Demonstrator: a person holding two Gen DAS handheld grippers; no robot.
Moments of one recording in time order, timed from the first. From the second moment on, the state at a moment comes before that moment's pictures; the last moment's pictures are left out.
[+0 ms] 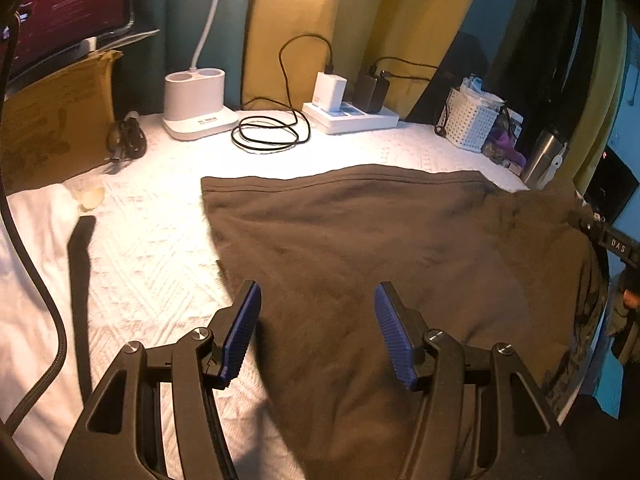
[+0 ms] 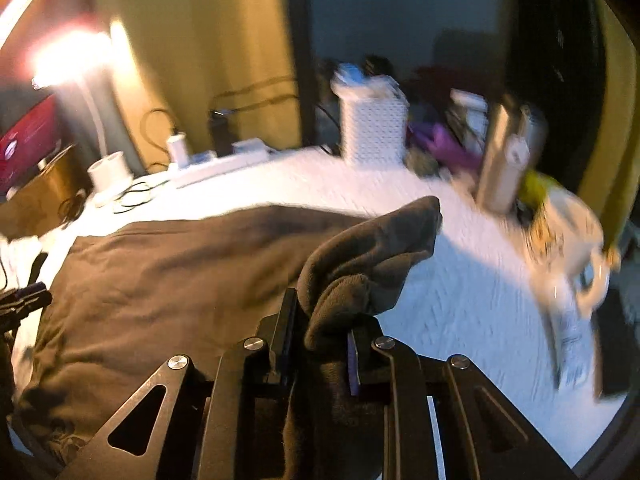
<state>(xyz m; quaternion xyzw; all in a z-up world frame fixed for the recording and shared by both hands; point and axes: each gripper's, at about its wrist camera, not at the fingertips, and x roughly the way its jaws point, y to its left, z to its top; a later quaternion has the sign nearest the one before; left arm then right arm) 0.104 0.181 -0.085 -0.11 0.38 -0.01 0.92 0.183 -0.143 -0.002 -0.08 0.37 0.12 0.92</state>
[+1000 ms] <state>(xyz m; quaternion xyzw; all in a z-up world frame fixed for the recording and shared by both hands) 0.031 0.216 -0.074 -0.14 0.34 0.04 0.93 0.073 0.121 -0.064 -0.21 0.39 0.49 0.75</state>
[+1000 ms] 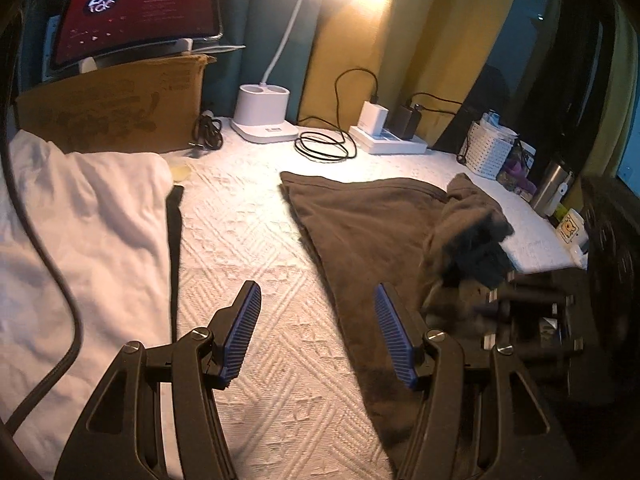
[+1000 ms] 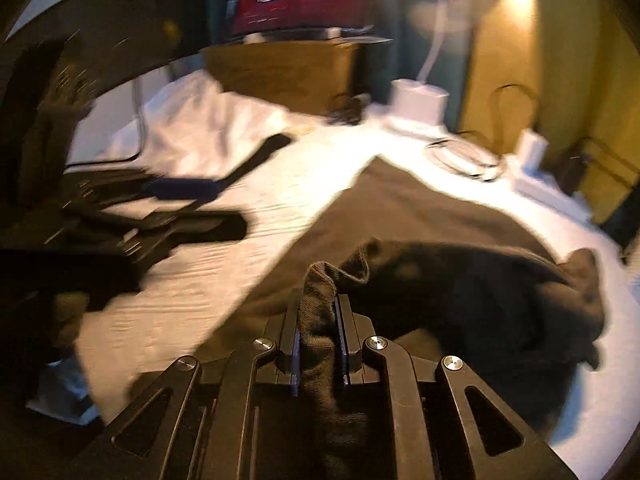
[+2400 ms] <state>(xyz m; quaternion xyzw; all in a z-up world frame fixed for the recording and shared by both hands) -0.002 0.097 -0.072 -0.10 0.42 -0.10 0.90 0.078 -0.061 -0.087 -0.11 0.45 0.38 0.80</state>
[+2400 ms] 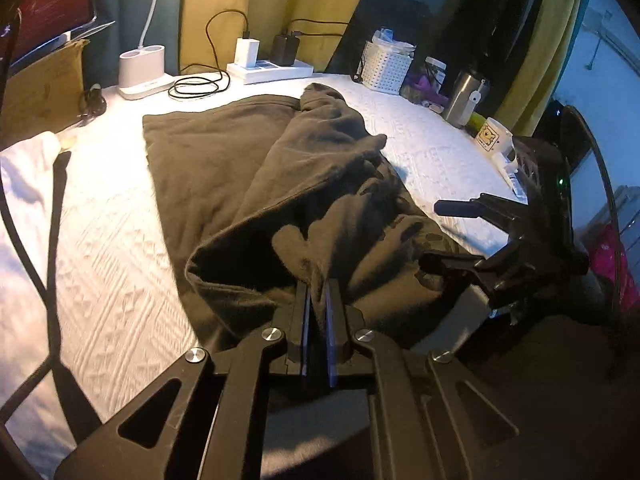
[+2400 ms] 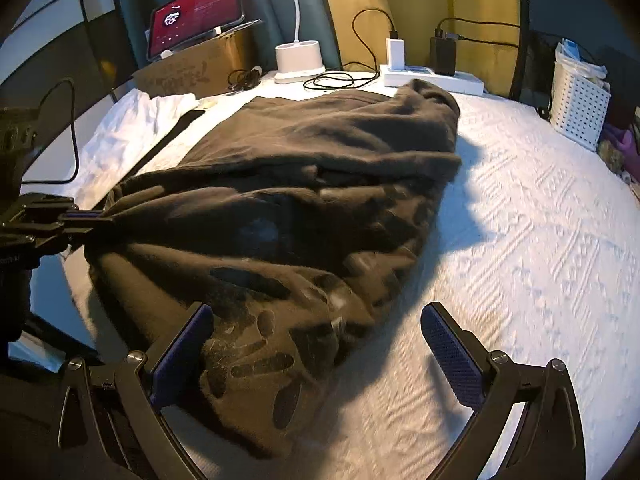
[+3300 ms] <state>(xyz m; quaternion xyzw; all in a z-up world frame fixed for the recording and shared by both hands) 0.023 0.098 -0.052 -0.05 0.41 -0.04 0.91 0.087 -0.097 -0.057 -0.13 0.42 0.33 0.83</state>
